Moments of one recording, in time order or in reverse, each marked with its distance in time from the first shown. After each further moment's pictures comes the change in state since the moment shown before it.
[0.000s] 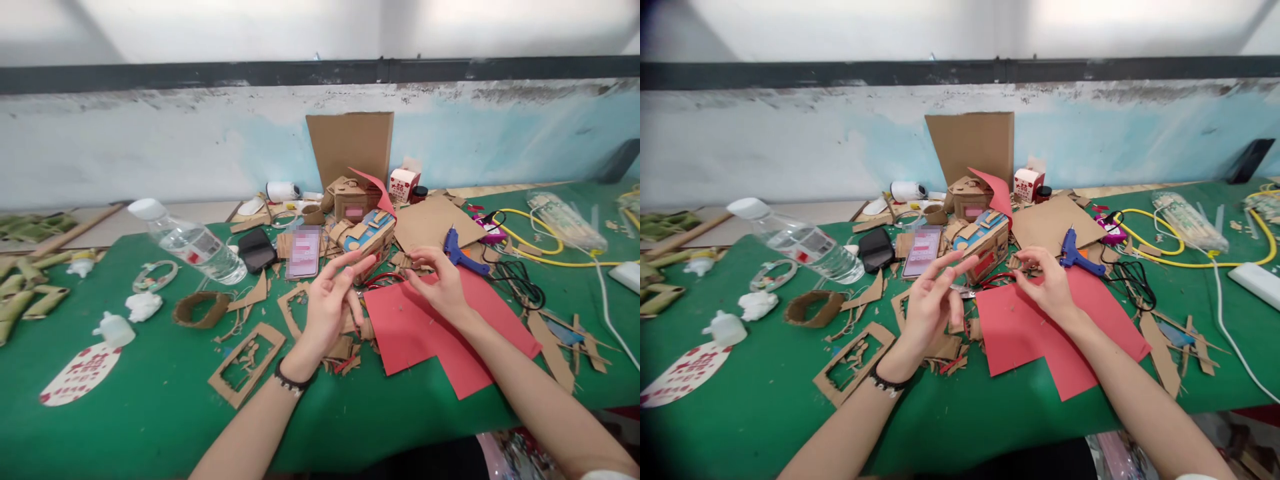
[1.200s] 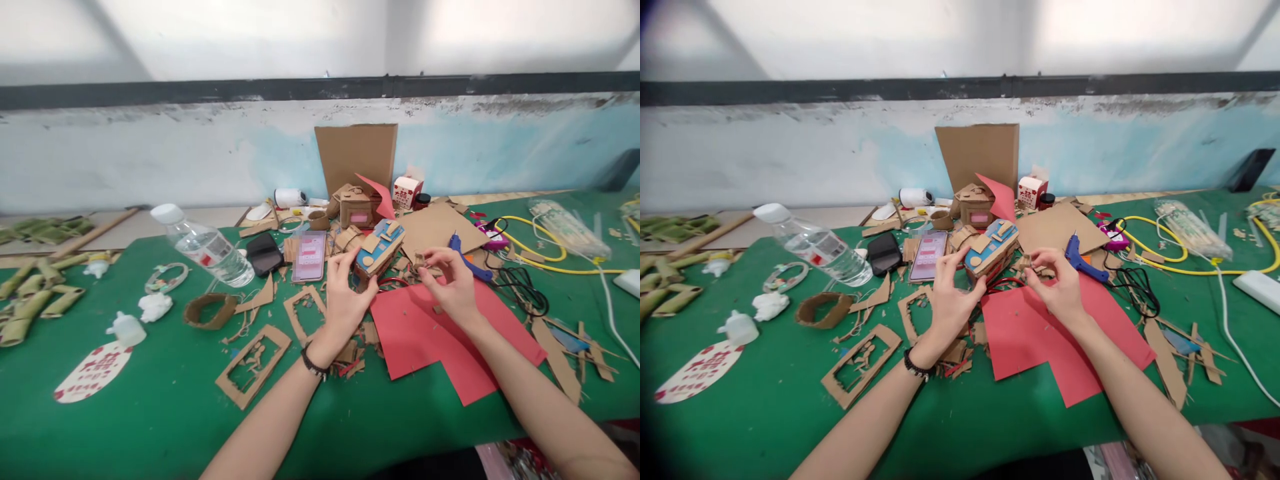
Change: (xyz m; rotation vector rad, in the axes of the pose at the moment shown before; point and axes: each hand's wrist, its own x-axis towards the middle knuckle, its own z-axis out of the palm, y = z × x) left_hand 0.032 -0.048 -0.011 0.906 0.233 0.628; right_hand 0.006 -0.004 -0.005 0.144 0.108 0.086
